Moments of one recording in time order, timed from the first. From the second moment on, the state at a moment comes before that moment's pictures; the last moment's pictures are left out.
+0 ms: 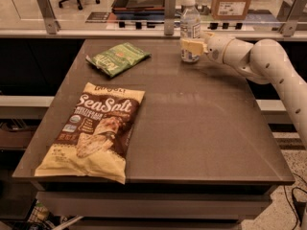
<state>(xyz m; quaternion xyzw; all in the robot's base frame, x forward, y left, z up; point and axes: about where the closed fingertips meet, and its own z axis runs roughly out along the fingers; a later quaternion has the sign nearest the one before) 0.814 -0.150 0.878 -0.28 0.68 0.24 0.64</state>
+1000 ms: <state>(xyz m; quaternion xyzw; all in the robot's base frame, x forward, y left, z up) 0.814 -0.150 0.882 -0.28 0.68 0.24 0.64</state>
